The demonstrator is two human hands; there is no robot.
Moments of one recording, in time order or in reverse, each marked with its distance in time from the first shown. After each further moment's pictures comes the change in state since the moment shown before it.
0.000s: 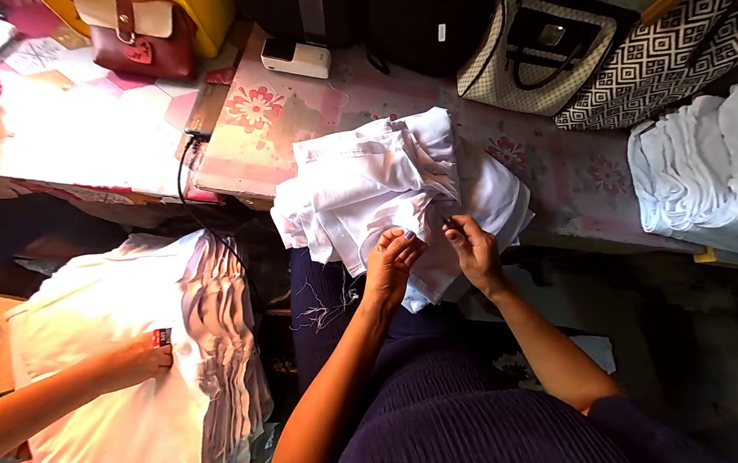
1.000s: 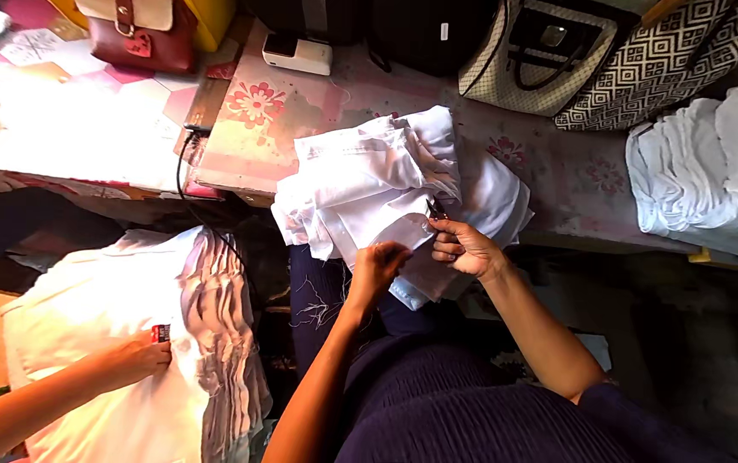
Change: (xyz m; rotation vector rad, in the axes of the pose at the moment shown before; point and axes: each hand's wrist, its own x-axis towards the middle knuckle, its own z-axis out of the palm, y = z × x) left_hand 0.003 0.023 -0.048 1.297 -0.354 0.500; right_hand 0.035 -0.010 0.002 1.361 -0.299 1.300
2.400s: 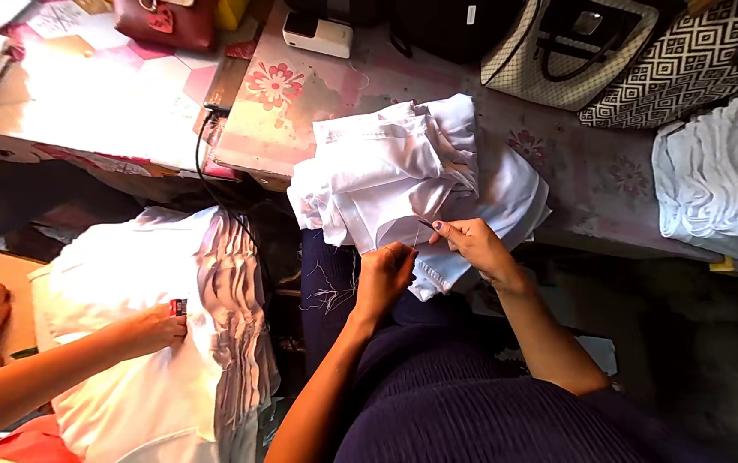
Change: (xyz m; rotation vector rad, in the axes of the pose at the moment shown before) left_hand -0.030 0.017 0.003 -0.031 0.185 0.089; right_hand -0.018 0.016 0.024 -1.156 0.229 -0.450
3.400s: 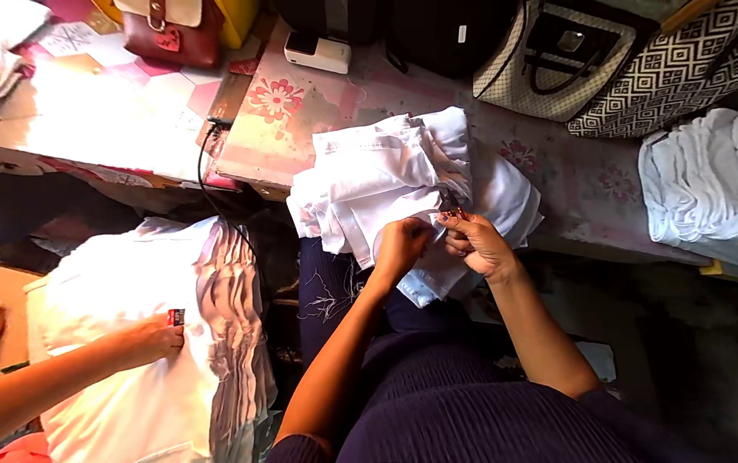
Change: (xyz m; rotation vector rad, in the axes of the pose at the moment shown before) left_hand 0.064 0.006 0.019 -0.025 -0.212 -0.203; right_hand 0.010 -0.001 -0.008 0.843 -0.014 0.158
